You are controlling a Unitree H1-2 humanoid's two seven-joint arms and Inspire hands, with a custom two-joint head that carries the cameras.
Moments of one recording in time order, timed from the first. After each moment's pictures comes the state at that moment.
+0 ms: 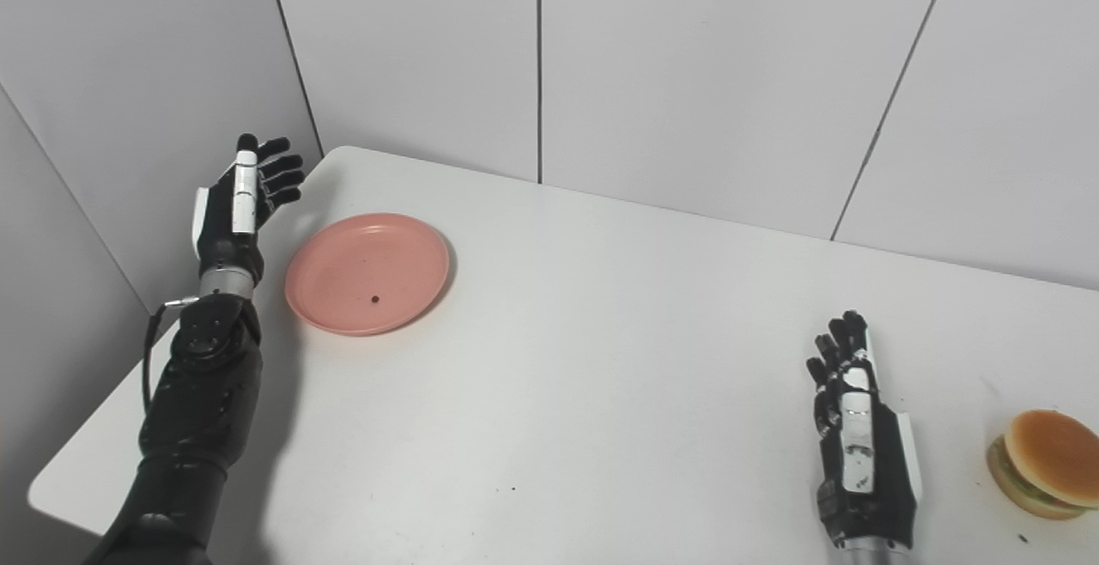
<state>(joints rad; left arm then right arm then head) -0.51 0.38 0.40 0.52 -0.12 -0.11 0.14 -0.25 -0.01 -0.03 0.13 0.21 -0.13 0.14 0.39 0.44</state>
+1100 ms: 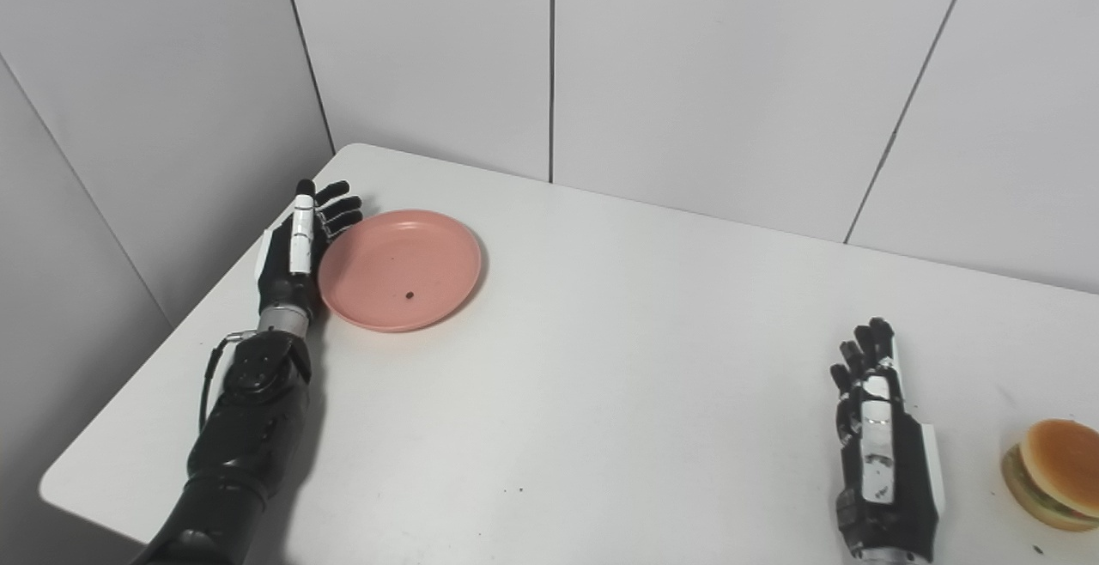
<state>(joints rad) -0.48 0.30 0.31 0.57 -0.19 -0.19 0.09 -0.24 -0.01 -0.04 0.10 0.20 -0.13 0.12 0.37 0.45</state>
